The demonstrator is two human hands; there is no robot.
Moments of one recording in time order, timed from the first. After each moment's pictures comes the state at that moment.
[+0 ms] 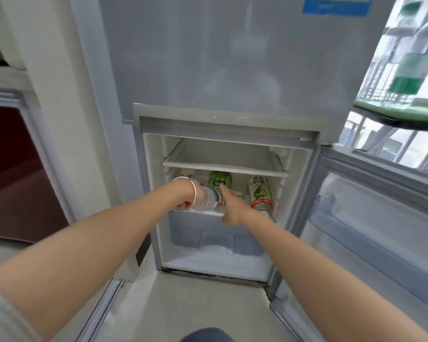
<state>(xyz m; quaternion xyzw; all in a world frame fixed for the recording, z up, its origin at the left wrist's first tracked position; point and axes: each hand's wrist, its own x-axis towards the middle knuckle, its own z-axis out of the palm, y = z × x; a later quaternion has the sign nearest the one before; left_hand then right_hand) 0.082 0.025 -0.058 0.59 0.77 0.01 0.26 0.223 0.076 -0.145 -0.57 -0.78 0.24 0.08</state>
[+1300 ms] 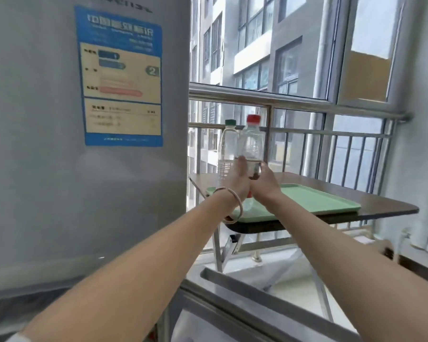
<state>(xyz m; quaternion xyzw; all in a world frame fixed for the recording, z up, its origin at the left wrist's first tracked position) 0.466 0.140 0.135 0.70 0.42 0.43 0.39 0.559 0.155 0.122 -0.62 -0.53 0.15 0.56</state>
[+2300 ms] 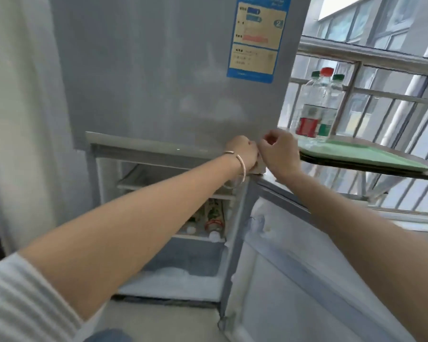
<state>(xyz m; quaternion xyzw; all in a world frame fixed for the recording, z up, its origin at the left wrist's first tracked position) 0.283 0.025 0.077 0.63 0.52 0.47 0.34 0.383 0.027 0.074 -0.57 -0.64 0.00 0.52</state>
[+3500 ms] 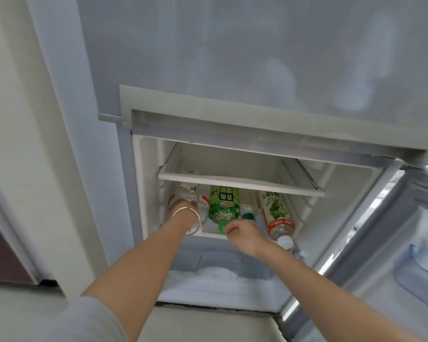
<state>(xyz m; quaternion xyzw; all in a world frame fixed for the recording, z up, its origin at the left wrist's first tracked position) 0.028 0.188 -0.186 0.47 0.78 0.23 0.34 0.192 0.155 -0.210 -0.63 -0.67 0.35 0.17</state>
